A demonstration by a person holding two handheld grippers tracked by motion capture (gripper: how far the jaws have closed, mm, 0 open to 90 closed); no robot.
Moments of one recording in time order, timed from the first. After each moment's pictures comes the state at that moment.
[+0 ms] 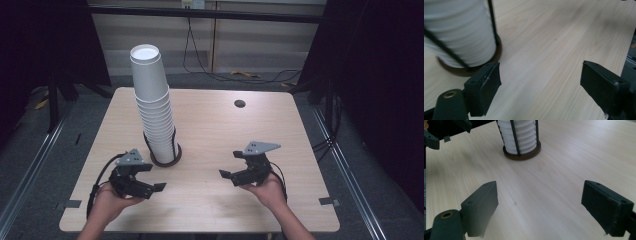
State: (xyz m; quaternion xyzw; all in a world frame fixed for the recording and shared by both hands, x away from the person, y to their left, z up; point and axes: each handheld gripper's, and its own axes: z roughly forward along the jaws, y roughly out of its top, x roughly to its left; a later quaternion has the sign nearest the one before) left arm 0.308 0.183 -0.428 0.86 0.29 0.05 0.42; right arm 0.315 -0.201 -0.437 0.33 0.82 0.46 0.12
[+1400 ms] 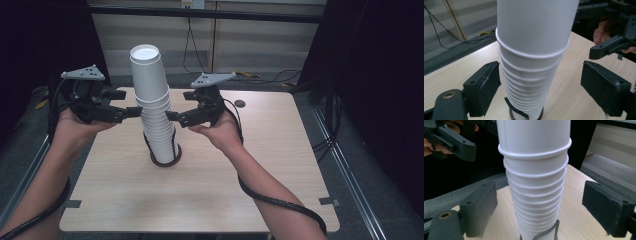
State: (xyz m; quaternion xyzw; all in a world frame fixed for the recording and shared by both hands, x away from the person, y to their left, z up) left arm 0.390 0.219 -0.261 0.81 0.30 0.12 0.49; right arm 0.398 -0.071 -0.292 0.26 0.80 0.53 0.12
